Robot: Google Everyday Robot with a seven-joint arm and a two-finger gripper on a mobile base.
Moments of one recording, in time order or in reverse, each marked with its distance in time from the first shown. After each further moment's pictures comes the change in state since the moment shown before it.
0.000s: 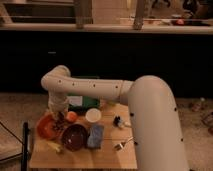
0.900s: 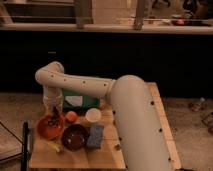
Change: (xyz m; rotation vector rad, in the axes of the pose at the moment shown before) arm 0.044 -0.029 0.011 0.003 -0.032 -0.035
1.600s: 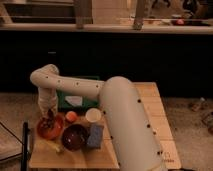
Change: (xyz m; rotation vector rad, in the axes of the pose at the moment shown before) arm 0.000 -0.027 0.022 0.022 -0.055 -0.054
